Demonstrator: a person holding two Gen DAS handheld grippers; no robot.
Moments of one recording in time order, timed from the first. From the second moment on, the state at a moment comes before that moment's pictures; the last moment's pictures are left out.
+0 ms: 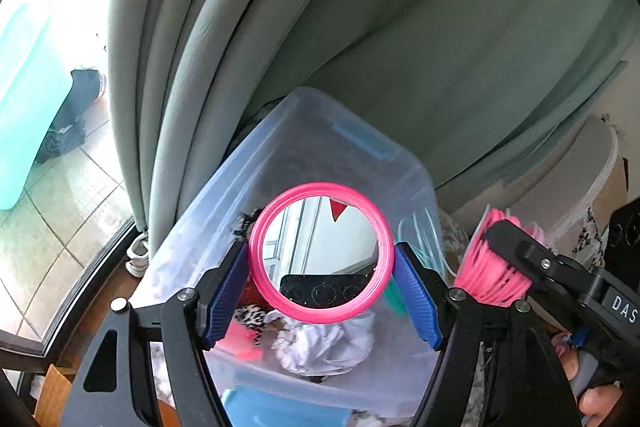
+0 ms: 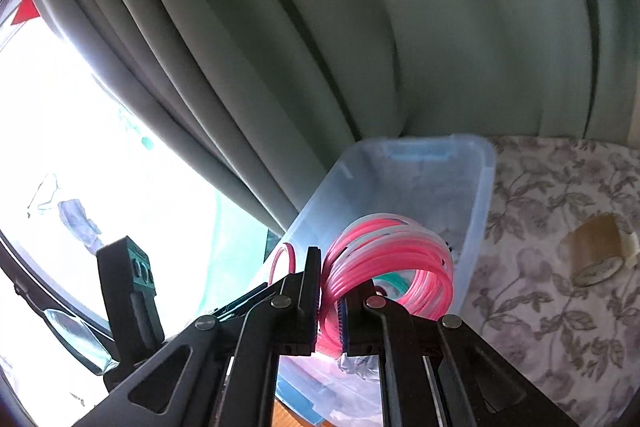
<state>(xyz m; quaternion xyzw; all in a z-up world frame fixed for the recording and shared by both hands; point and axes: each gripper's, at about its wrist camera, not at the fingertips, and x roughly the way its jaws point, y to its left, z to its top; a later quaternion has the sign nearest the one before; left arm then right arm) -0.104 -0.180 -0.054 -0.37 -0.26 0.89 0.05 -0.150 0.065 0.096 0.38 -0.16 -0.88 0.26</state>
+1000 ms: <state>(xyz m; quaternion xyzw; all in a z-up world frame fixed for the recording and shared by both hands) -0.126 -0.179 -0.056 -0.40 -0.22 0.89 0.03 -0.158 0.057 0.042 0.42 -0.15 -0.86 0.23</state>
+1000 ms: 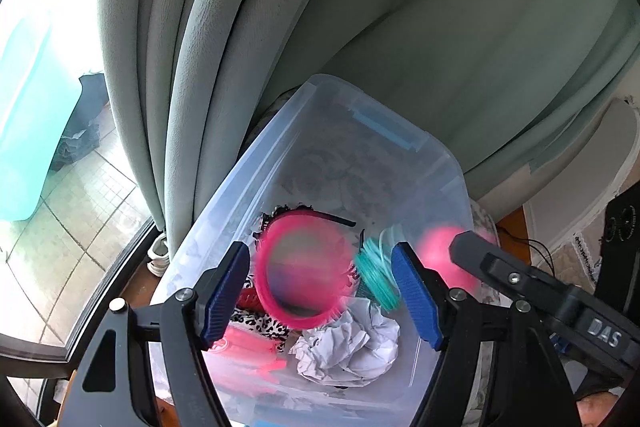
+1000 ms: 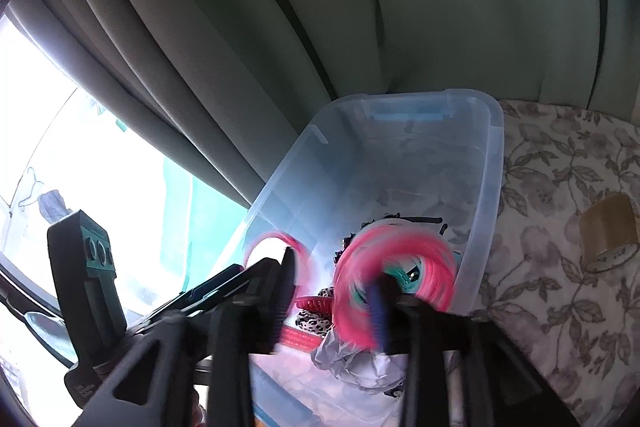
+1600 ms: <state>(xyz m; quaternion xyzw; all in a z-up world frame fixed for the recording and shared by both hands) -0.110 -0.164 -0.036 -0.41 -0.20 0.89 0.02 -0.120 0.067 0.052 0.39 -0.16 -0.87 0.24</state>
